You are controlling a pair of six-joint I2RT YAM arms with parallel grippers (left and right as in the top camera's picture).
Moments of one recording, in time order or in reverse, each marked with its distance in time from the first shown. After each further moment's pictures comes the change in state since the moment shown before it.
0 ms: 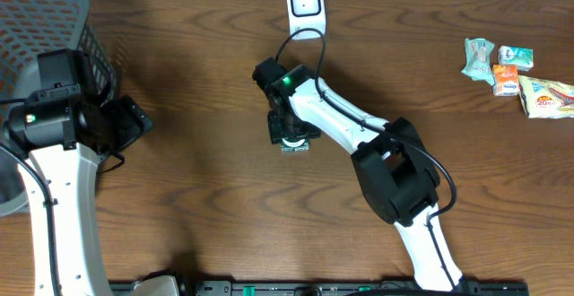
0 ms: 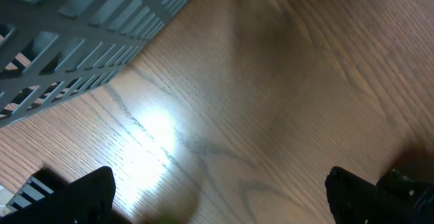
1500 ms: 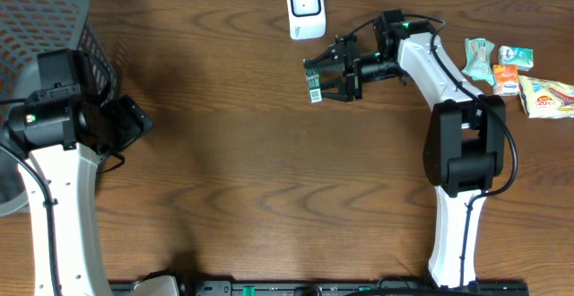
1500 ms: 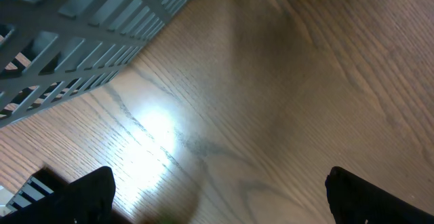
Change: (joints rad) left arm 0.000 0.000 0.000 0.000 0.000 0.000; right arm -0.512 -0.002 0.060 -0.119 -1.486 -0.082
